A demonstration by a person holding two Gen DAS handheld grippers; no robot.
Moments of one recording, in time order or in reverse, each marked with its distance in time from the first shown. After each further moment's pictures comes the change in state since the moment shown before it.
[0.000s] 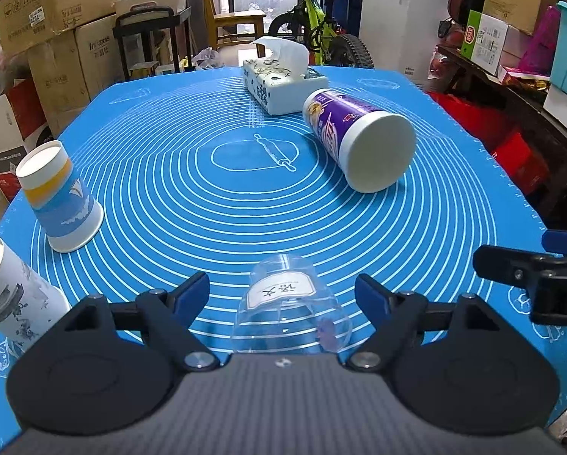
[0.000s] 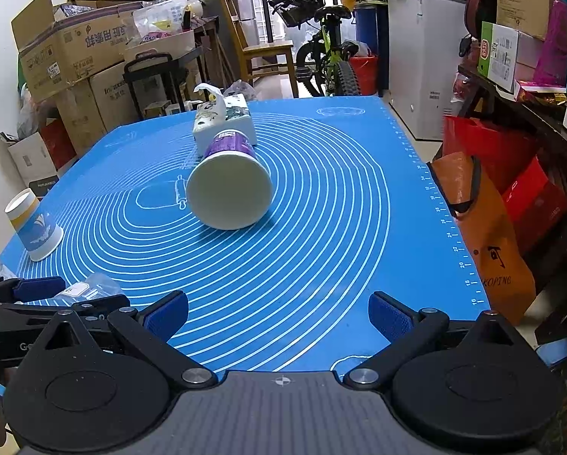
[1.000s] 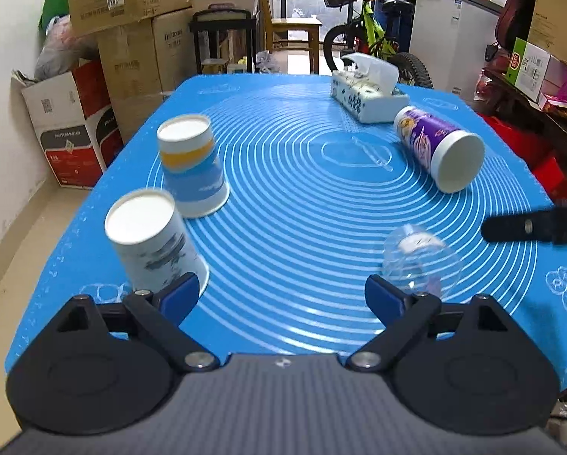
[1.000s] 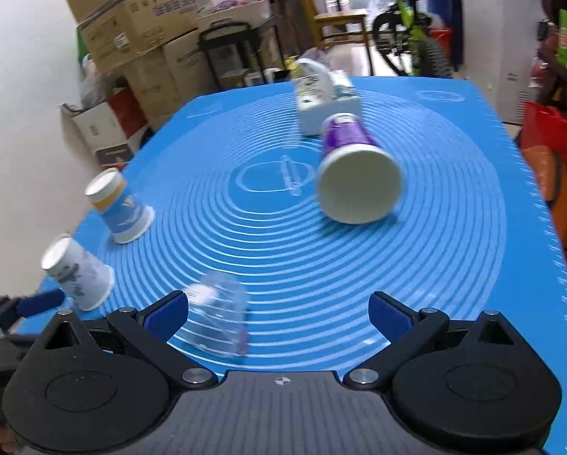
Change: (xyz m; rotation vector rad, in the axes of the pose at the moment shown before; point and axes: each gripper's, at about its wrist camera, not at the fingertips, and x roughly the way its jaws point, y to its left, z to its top) left arm -0.051 0.083 -0.026 -0.091 -0.013 0.100; right arm 0.005 0.063 0.031 -0.058 0.136 0.242
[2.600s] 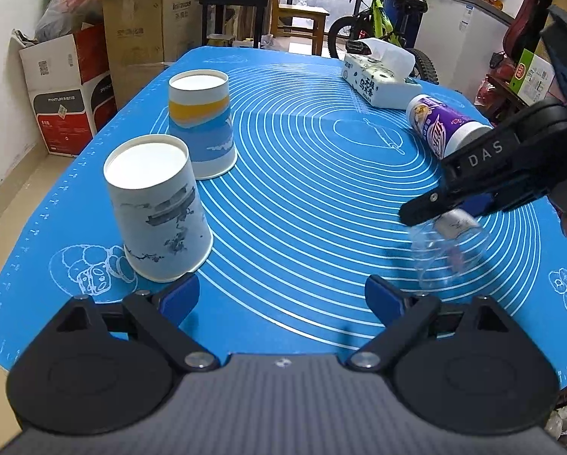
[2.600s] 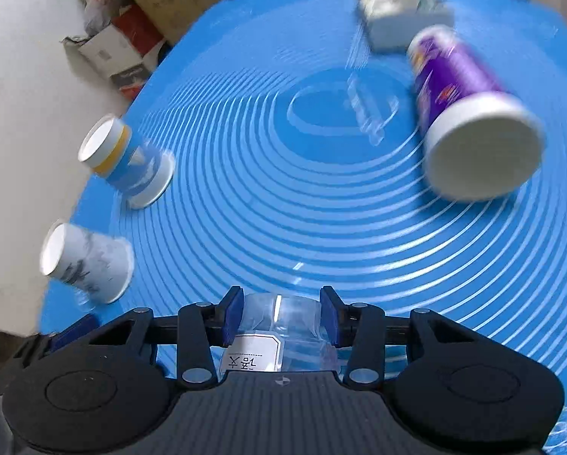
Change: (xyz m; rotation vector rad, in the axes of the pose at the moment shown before) left arm 0.016 0.022 -0.016 -0.080 0.033 -0.053; right arm 0.088 0.029 0.047 0.004 0.321 0.078
